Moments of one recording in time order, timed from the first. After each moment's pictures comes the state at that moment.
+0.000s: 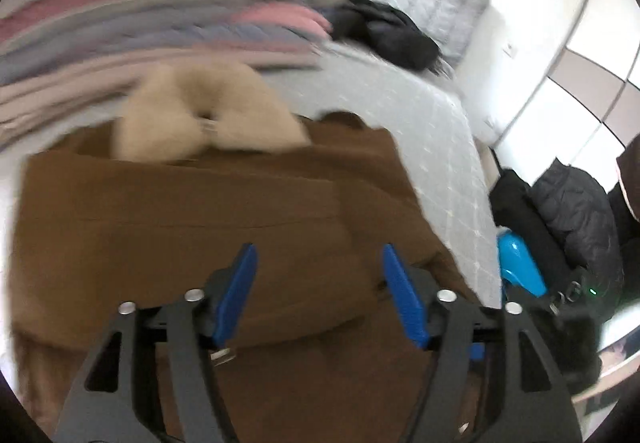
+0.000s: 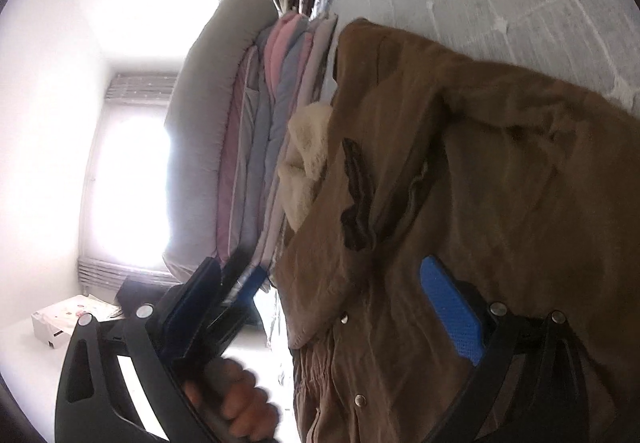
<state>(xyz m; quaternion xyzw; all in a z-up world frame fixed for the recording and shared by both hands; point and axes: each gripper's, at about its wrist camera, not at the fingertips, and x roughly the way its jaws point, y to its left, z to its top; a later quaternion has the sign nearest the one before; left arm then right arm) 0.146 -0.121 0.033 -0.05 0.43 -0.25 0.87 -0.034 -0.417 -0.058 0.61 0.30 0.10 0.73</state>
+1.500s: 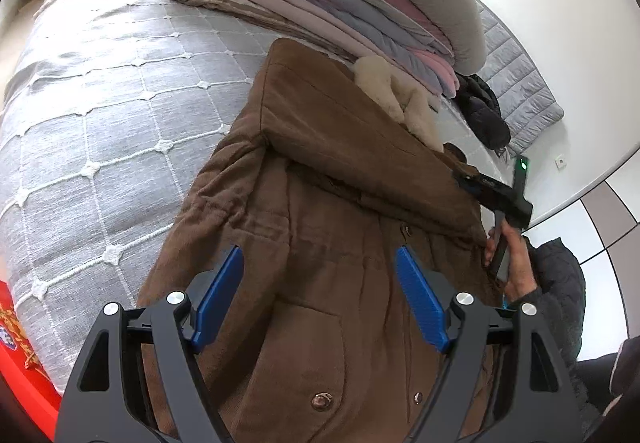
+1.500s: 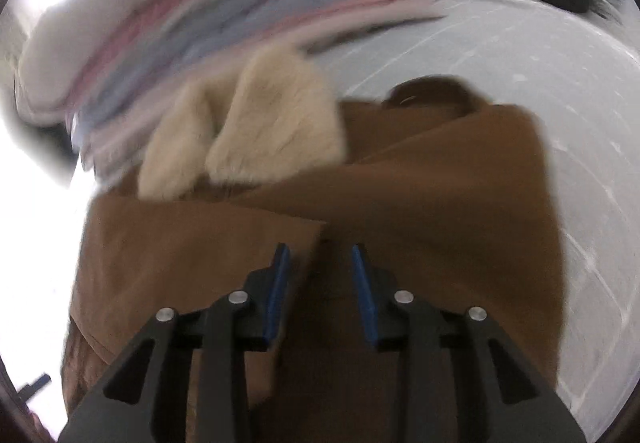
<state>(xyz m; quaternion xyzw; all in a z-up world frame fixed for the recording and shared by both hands) 0.027 0.129 -0.016 -0.24 0.45 -0.13 0.85 0.191 -0.374 -0.035 0.17 0.45 0.07 0.88</state>
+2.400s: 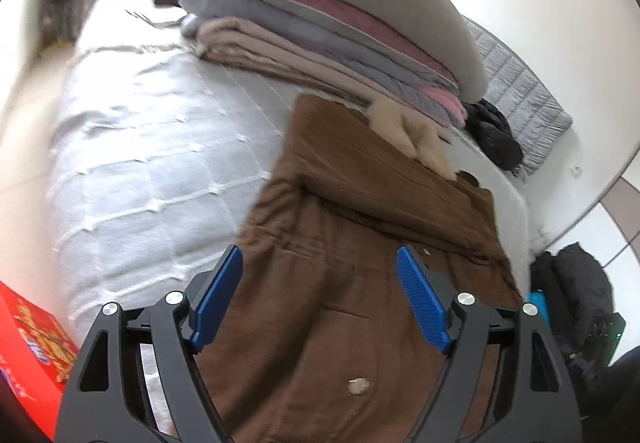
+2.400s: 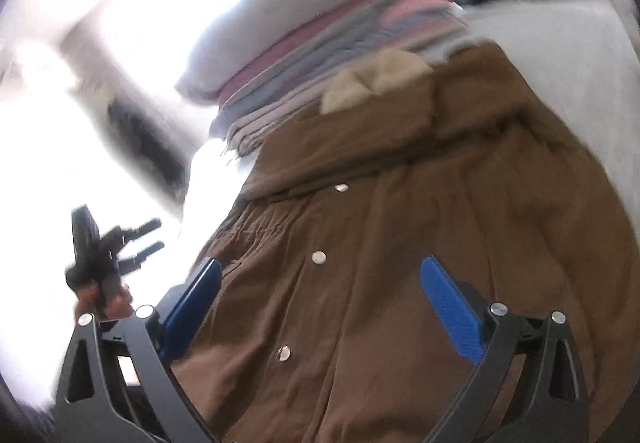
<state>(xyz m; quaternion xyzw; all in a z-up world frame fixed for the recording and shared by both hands) -0.020 0.156 0.015 -0.19 0.38 -0.07 0.90 -0.136 -0.289 0.009 0.28 0.35 0.17 0.88</state>
